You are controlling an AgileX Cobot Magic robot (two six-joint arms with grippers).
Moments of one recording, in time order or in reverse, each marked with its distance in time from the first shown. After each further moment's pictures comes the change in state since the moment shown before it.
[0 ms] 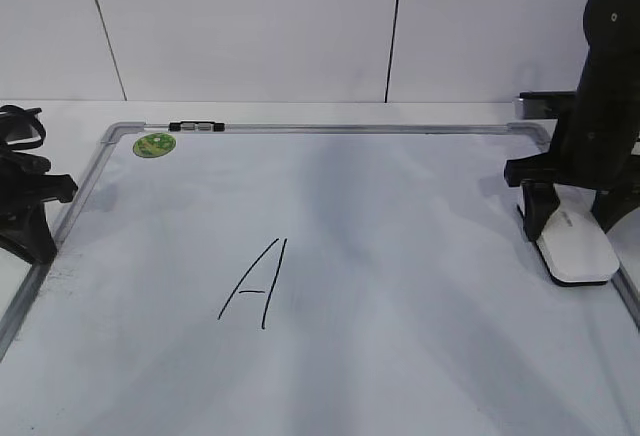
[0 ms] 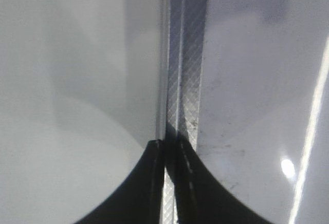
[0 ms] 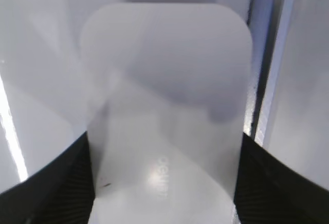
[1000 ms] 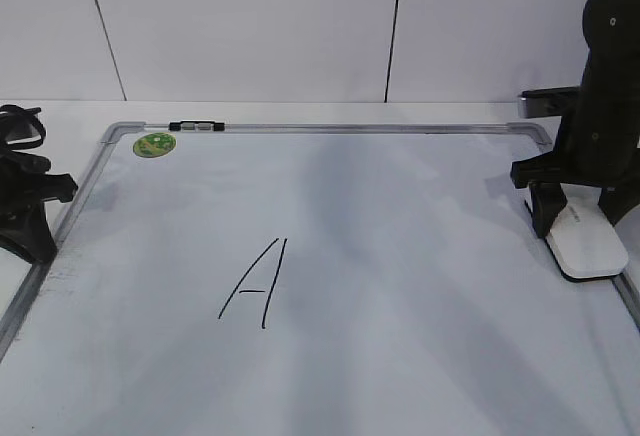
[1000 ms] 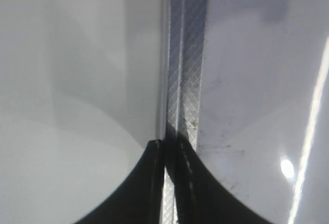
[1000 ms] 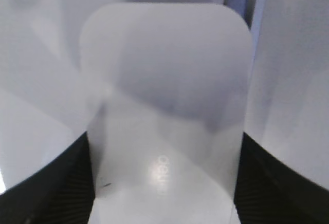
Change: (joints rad) left arm 0.000 0.000 0.000 -0.006 0.000 0.000; right arm 0.000 0.002 0.000 -0.067 -0.024 -0.001
